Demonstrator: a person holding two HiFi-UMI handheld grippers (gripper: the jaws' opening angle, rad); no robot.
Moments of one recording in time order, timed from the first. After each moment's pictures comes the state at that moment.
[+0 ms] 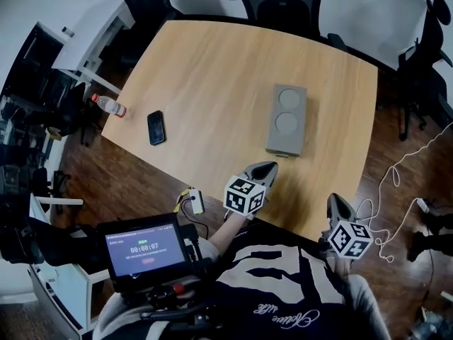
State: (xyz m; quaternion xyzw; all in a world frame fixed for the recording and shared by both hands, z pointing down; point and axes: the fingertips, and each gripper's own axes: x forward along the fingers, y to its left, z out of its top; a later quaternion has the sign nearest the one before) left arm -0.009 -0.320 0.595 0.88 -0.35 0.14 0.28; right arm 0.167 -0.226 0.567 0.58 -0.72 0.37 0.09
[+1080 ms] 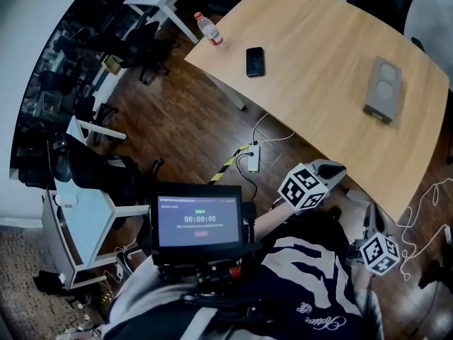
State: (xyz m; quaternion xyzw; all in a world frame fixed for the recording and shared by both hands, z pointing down) left arm -0.088 -0.130 0.549 0.91 -0.29 0.12 0.27; right arm 0.040 -0.063 0.566 0.56 -0.74 0.37 0.09
